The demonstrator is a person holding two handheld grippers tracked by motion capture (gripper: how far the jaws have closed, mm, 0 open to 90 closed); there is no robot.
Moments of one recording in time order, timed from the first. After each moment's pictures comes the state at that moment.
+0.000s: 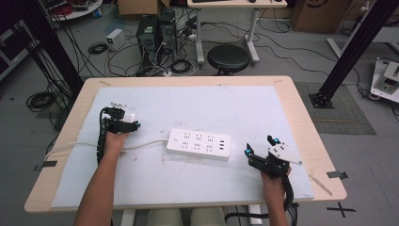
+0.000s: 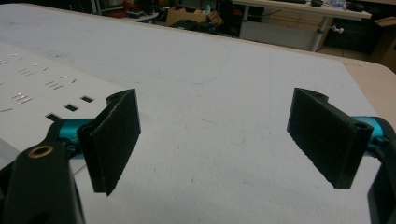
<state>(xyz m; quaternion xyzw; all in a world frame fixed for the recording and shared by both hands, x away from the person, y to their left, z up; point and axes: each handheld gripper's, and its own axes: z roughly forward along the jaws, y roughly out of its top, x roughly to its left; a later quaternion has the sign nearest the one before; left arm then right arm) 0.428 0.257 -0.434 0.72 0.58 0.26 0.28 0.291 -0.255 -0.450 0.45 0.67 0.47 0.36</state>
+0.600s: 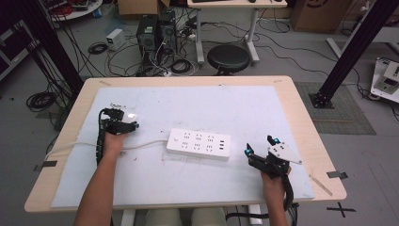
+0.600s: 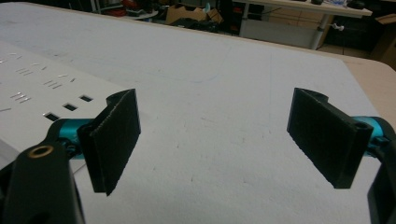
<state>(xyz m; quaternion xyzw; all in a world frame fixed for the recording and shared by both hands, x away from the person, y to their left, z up) 0.431 0.263 -0.441 0.72 0.58 0.24 0.29 0.292 -0.255 -0.450 0.45 0.67 0.46 0.36</state>
